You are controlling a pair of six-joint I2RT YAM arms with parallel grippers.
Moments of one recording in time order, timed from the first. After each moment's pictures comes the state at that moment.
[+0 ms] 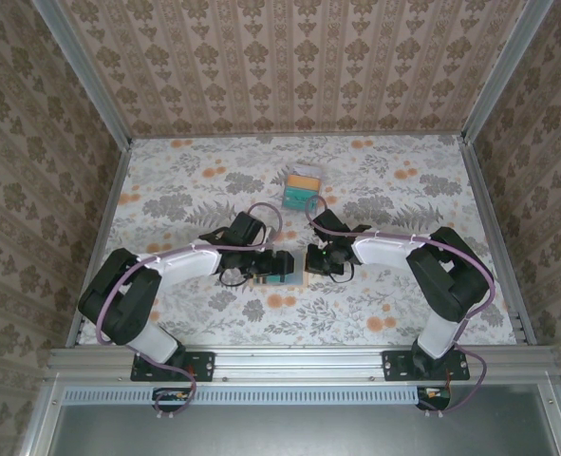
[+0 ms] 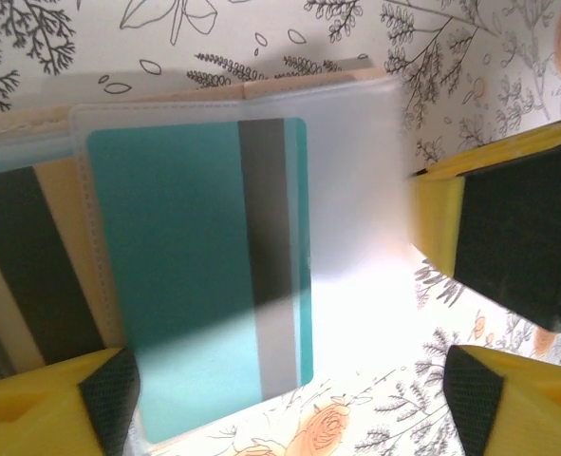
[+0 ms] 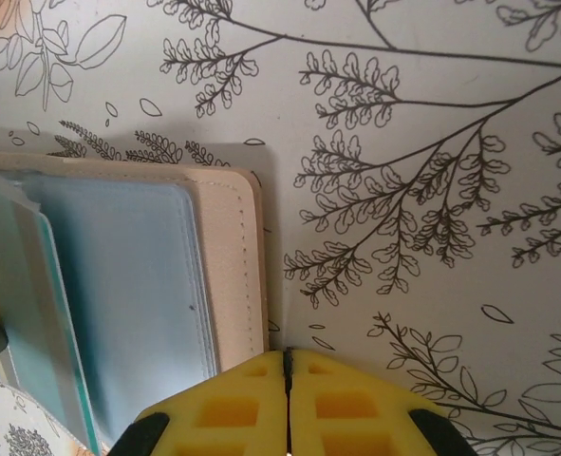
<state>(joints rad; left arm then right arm) -0.70 1.55 0.78 -0.27 0.42 -0.62 0.63 1.74 0.92 -0.33 -0.23 0.79</state>
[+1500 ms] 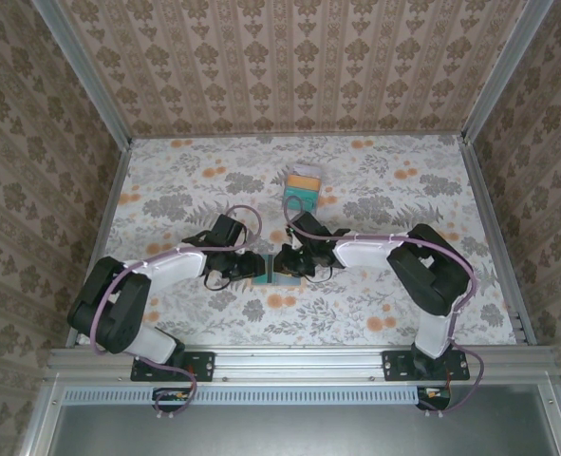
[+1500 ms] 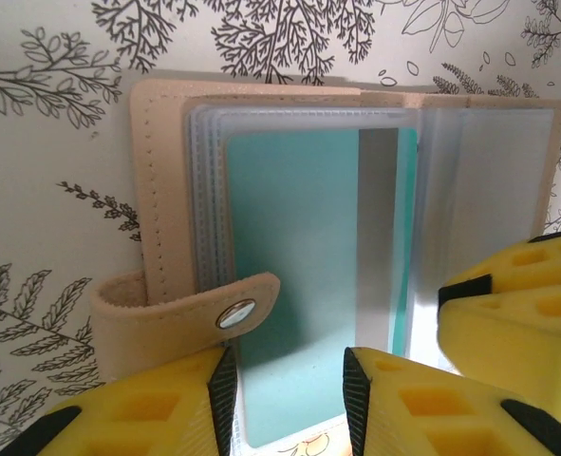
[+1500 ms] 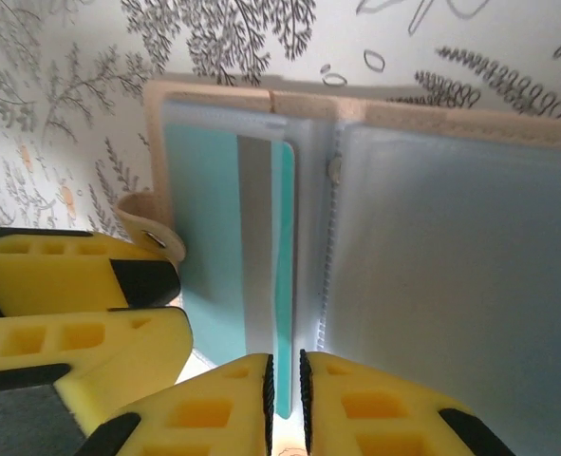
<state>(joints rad) -0.58 1.48 0.69 -0.33 0.35 -0.59 0.74 1.84 1.01 -0.13 -0.40 0.93</state>
